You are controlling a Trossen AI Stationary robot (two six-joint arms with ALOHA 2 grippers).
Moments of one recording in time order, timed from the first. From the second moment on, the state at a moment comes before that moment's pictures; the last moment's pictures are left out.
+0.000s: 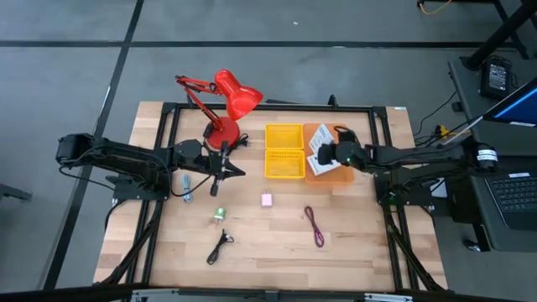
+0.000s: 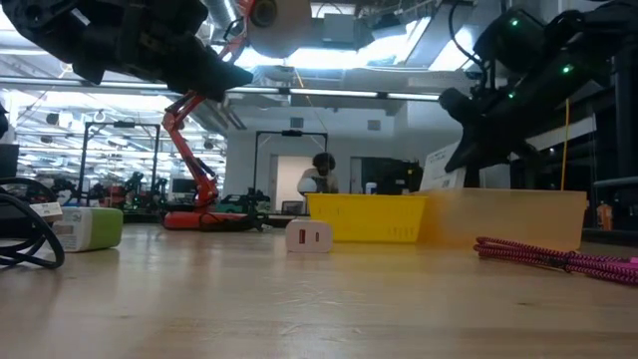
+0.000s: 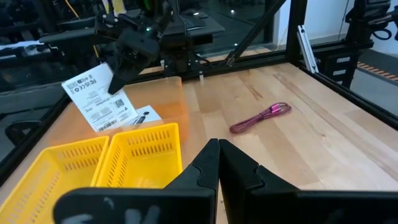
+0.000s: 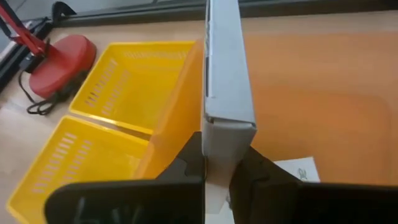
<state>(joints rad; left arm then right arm) 0.11 1.05 0.37 0.49 0.20 0.17 -0.17 1.07 0.45 -0.12 0.55 0.95</state>
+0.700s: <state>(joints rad) 0.11 1.05 0.37 0.50 0.20 0.15 -0.19 1.20 0.45 -0.07 0.52 0.85</state>
